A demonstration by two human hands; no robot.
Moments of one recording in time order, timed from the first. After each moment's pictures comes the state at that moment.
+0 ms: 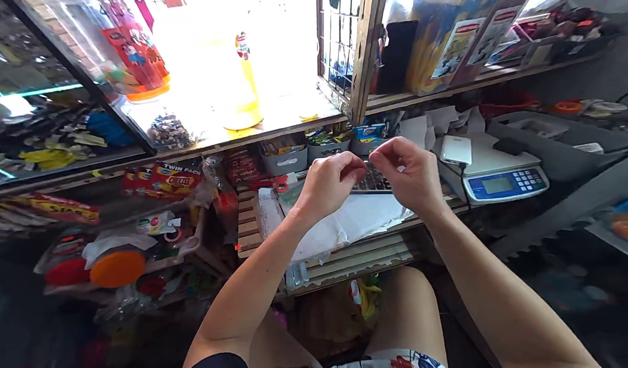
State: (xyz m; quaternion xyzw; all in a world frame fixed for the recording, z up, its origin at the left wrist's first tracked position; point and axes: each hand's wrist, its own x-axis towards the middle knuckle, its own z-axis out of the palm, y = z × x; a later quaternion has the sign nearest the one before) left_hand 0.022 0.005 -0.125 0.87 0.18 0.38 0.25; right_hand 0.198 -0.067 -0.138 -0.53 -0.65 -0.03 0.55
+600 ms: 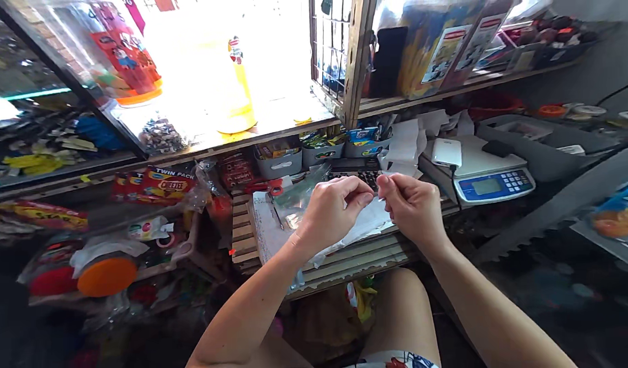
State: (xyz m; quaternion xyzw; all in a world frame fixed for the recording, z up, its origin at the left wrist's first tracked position) left_hand 0.020 -0.029 -0.139 0.87 0.17 0.38 0.27; right_hand 0.190 -0.101 -0.171 -0.55 -0.58 0.05 0.60
